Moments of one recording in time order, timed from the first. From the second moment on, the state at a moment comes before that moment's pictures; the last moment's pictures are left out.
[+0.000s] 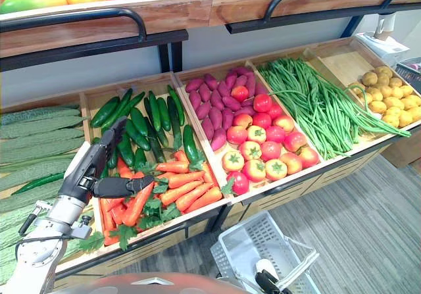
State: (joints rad) left arm 0.44 0.31 0.05 -0.47 0.03 -0.10 -0.17; right arm 0.21 -0.08 -0.48 1.13 0.18 -0.09 0.01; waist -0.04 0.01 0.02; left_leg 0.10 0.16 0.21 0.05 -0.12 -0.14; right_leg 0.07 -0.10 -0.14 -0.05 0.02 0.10
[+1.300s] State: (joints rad) left arm 0.47 0.16 0.06 -0.14 0.33 -0.06 -0.05; right arm 0.22 -0.09 -0.32 1.01 0.16 -0.08 0.01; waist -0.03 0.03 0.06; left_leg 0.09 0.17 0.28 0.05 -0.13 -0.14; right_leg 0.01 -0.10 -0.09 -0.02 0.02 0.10
